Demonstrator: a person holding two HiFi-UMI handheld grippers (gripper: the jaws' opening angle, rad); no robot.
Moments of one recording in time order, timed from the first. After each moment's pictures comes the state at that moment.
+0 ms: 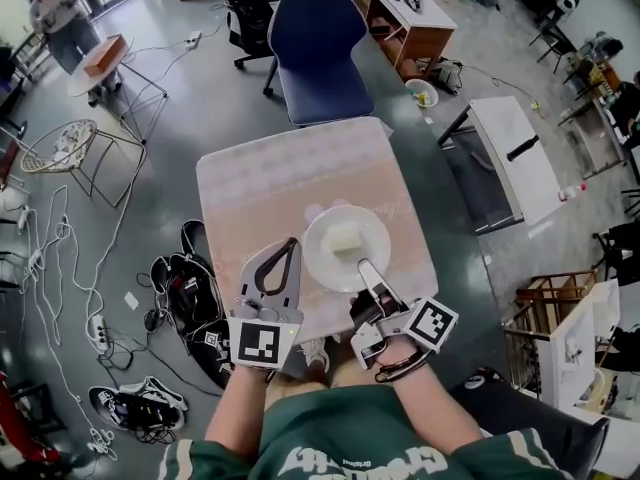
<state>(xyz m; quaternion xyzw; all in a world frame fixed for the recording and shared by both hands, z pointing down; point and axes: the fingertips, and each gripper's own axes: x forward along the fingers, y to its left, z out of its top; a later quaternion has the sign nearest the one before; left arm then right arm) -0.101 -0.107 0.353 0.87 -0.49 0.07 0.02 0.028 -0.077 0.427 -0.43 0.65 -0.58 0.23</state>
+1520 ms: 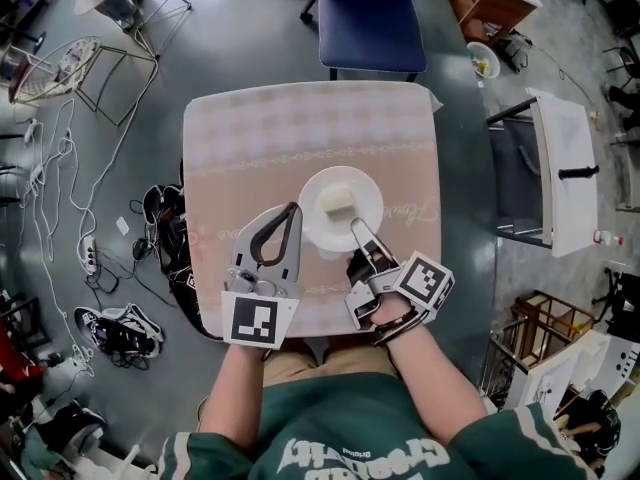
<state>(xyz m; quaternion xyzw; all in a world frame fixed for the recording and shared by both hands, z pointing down) -0.084 -0.214 0.454 0.81 -0.56 0.13 0.09 0.032 -0.203 0.572 -0.39 0.63 -0.67 0.07</state>
